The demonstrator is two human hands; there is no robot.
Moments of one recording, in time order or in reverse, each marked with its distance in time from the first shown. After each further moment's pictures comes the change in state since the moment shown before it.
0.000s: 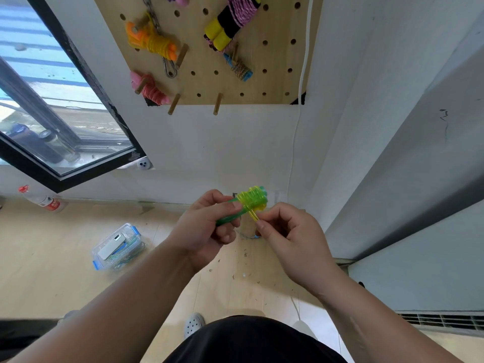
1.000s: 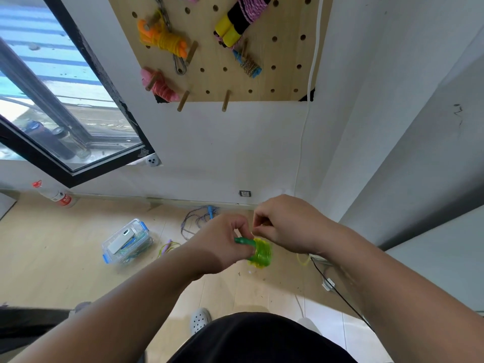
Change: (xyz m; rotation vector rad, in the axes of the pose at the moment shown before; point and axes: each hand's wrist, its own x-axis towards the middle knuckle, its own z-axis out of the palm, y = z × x) left_hand -0.015 -0.020 -0.017 1.164 -0.078 0.096; right_hand 0.053 -0.002 0.000 -0.817 -0.536 -0.166
